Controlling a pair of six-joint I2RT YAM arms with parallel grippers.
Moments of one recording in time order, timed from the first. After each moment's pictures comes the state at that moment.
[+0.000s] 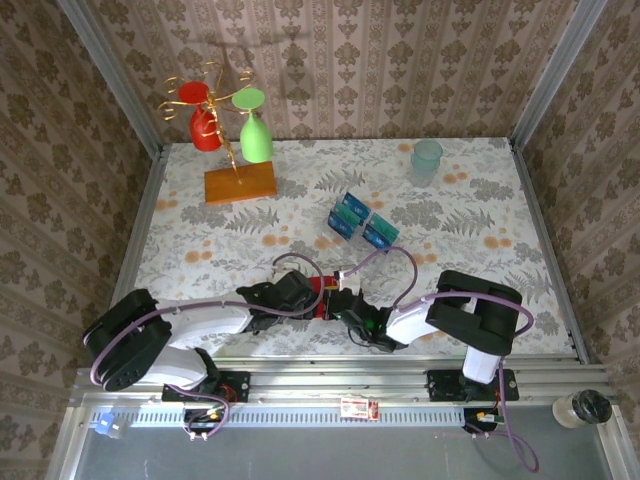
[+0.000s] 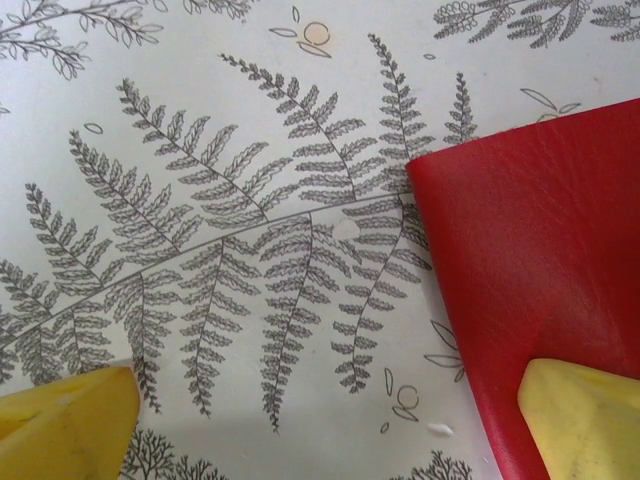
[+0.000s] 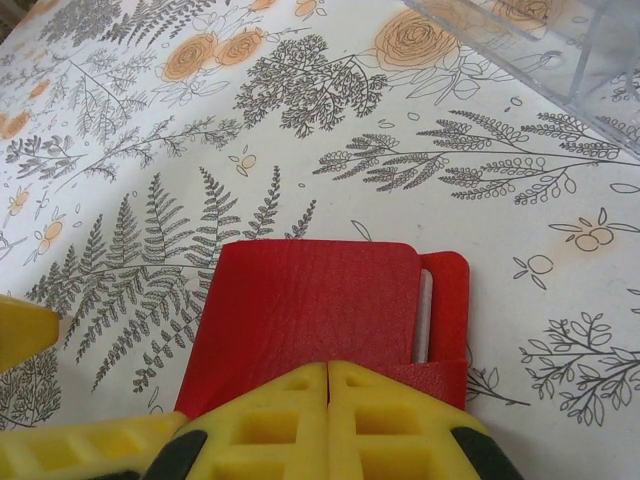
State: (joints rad) left arm -1.00 1.34 0.53 -0.25 -0.30 -0.72; right arm 1.10 1.78 0.53 0.60 0.48 0.78
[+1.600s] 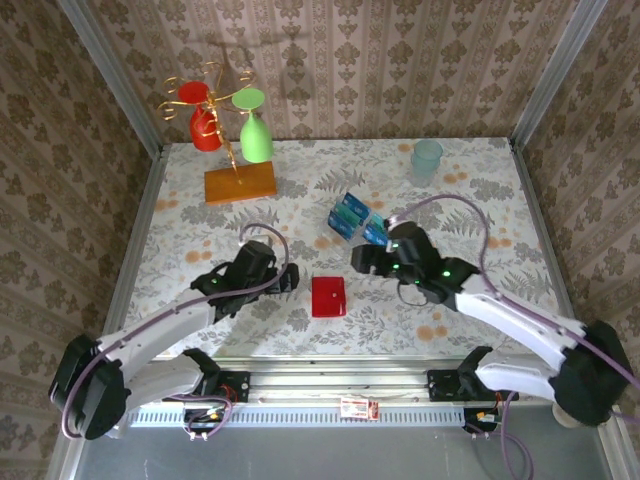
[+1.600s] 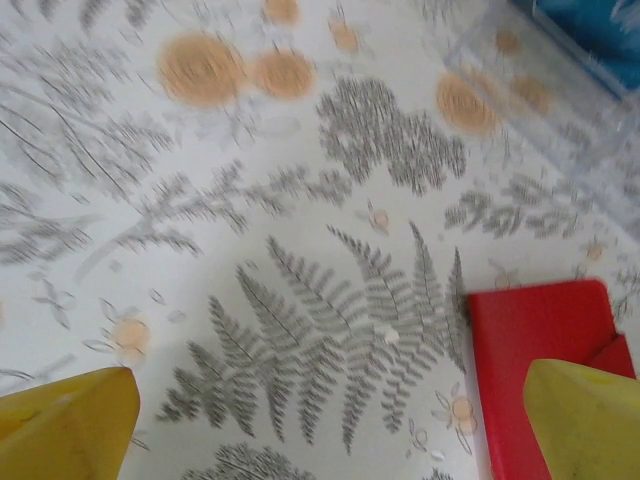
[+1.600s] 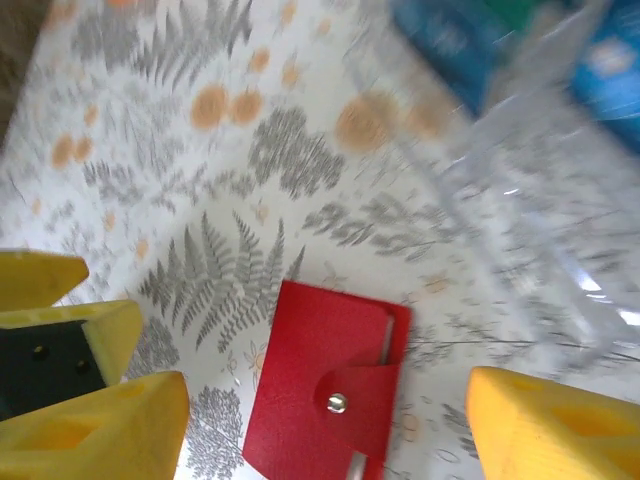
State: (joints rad) left arm -0.71 1.04 0.61 -0.41 -0.18 -0.58; right arm 0.62 1.09 0.74 -0.32 0.01 0.67
